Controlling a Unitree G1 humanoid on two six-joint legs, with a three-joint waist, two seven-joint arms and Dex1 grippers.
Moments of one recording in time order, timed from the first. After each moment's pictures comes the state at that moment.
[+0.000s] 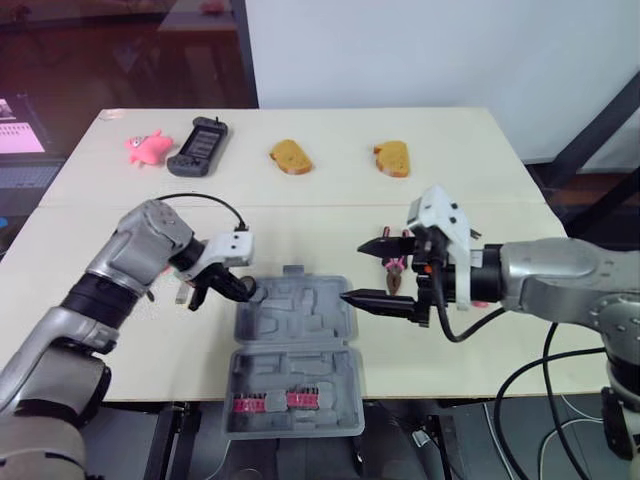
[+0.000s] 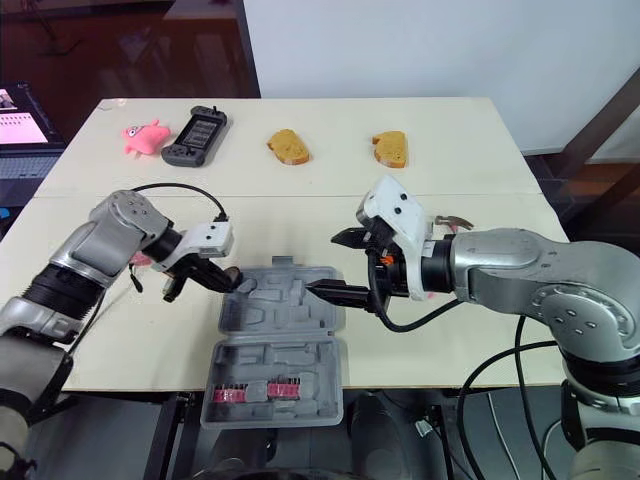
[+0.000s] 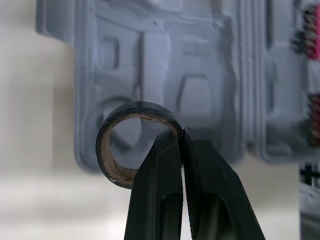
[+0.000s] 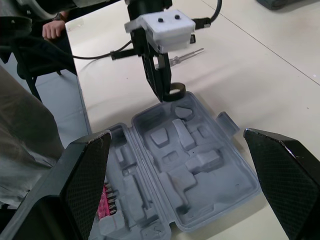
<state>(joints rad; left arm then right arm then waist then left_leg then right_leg) -0.80 0.76 -0.46 0.31 0.06 0.41 -1.56 -0.60 -0.87 -0.03 -0.66 1.26 1.19 0.37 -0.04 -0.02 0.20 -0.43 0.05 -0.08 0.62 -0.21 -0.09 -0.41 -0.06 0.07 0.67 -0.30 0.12</state>
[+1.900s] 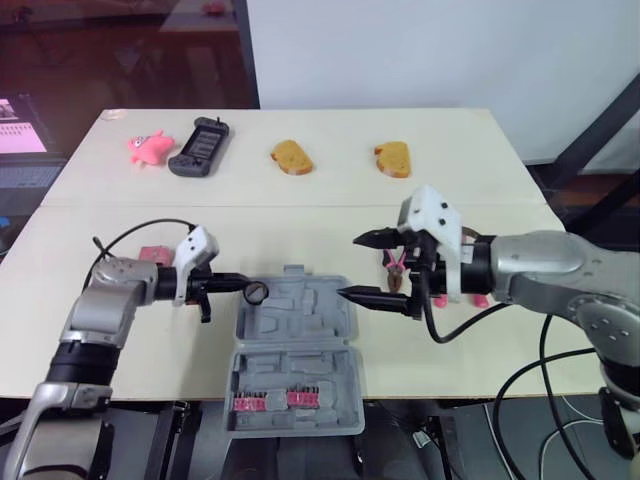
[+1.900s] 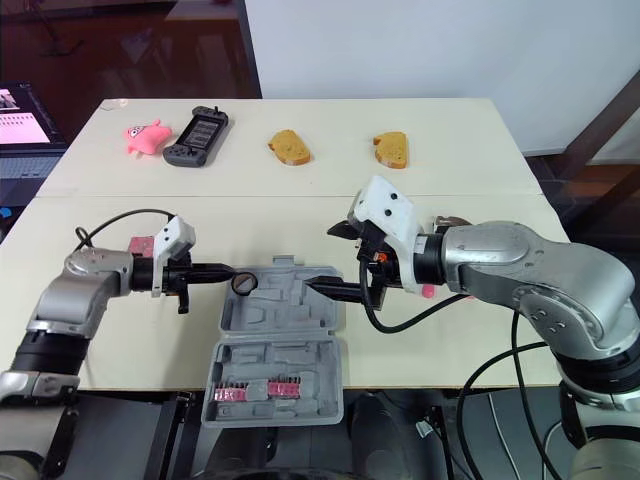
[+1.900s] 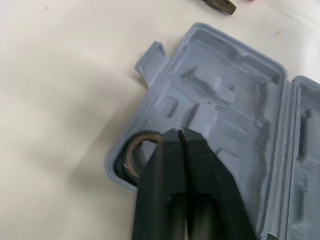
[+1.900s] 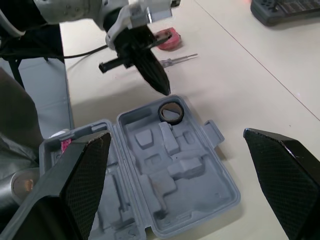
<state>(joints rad) -0.39 0.65 0.00 0.20 -0.23 0.41 -1.26 -0.64 -0.88 0.07 -0.65 1.02 1.08 0.54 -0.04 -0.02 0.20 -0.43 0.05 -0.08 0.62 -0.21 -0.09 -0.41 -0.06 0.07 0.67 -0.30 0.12</state>
